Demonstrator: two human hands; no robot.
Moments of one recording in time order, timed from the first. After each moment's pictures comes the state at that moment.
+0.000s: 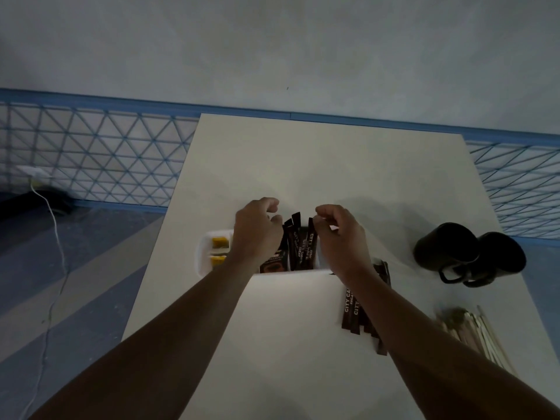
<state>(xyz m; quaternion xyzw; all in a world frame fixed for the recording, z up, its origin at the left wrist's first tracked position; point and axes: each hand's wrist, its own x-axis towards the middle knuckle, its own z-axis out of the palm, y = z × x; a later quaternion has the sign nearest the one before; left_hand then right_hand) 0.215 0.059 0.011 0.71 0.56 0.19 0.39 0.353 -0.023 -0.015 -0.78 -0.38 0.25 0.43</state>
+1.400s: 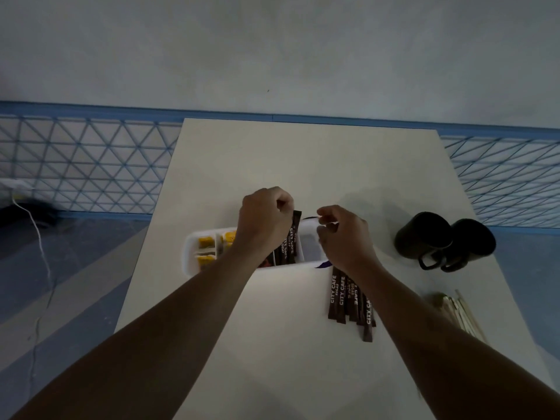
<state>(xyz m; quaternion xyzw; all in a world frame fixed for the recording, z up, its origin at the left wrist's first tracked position) 0.245 0.048 0.031 0.78 0.48 0.22 0.34 0.379 -0.049 -0.001 -0.82 -0.42 0.21 0.33</state>
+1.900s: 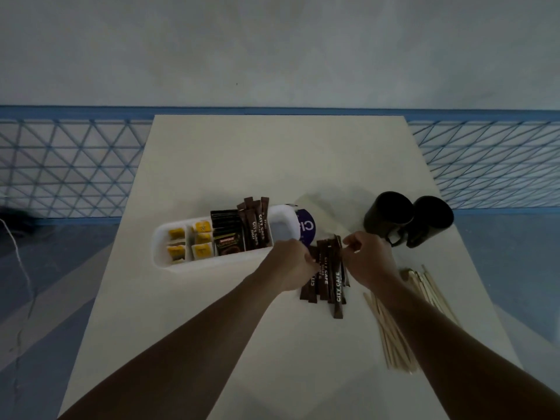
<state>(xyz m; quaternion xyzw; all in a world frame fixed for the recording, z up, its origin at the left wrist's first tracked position) 0.283 -0.052 0.000 0.80 0.39 -0.08 0.44 0.432 -0.142 -0.027 -0.89 -0.32 0.22 0.23</state>
